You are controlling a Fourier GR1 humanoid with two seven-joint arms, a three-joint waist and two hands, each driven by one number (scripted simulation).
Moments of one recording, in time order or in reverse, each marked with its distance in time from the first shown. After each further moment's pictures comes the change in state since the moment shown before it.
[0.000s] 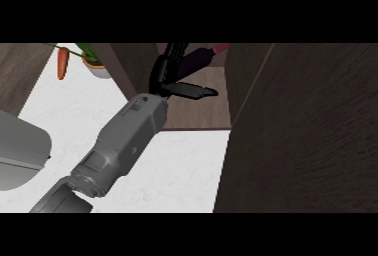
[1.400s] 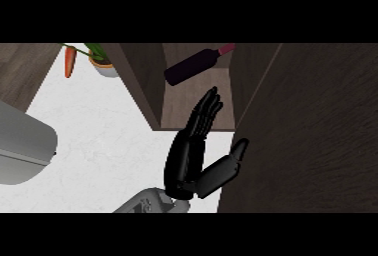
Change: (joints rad) left arm 0.644 0.018 -0.475 -1.249 -0.126 0.624 0.364; right arm -0.041 -0.029 0.055 -0.008 0.057 -0.058 0.025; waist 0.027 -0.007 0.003
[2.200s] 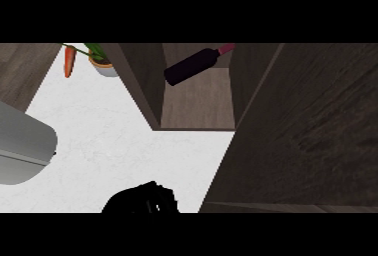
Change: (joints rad) left arm 0.415 0.313 -0.072 -0.472 -0.004 -0.169 -0.035; right arm -0.011 0.007 0.114 -0.003 -0.009 0.042 -0.002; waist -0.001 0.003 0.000
